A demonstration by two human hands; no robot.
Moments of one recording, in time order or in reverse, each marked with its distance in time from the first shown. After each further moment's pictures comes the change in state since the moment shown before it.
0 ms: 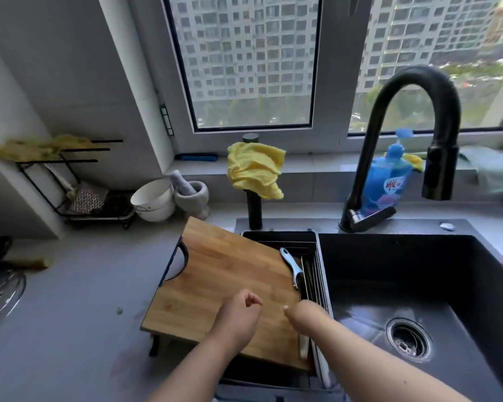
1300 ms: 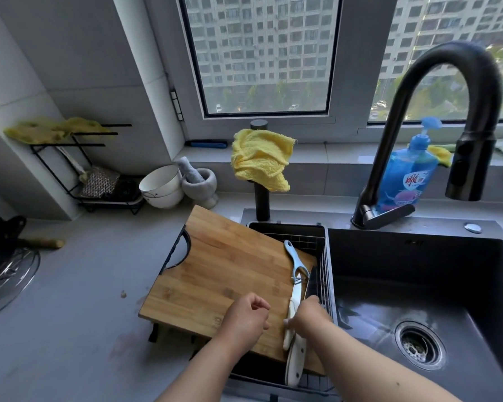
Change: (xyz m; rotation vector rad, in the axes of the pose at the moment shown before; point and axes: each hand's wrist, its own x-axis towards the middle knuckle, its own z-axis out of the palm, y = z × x) left_hand 0.010 -0.012 0.031 -0.126 0.041 -0.149; right_hand 0.028 0.007 0.015 0.085 0.015 0.175
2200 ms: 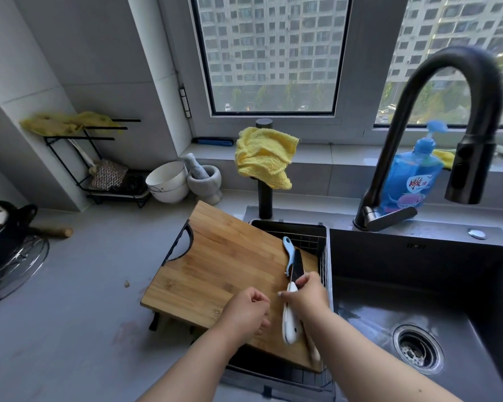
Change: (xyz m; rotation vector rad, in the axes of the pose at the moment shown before) left_hand -0.012 0.012 -0.002 -0.076 -0.049 -0.065; right_hand -0.019 -0.002 -0.019 0.571 0.163 -0.258
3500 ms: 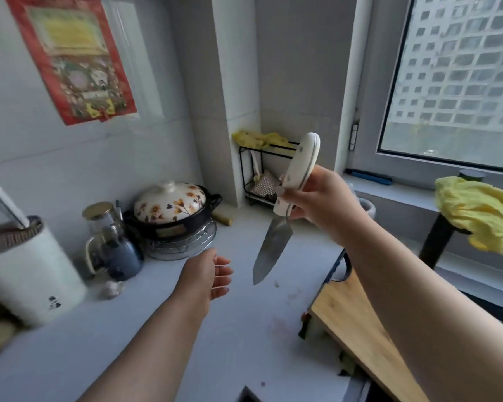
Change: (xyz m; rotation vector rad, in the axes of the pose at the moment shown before) left_hand -0.120 -0.061 -0.297 -0.727 0.713 -0.026; right_hand -0.204 -0.286 0.106 0.129 -0.528 -1.032
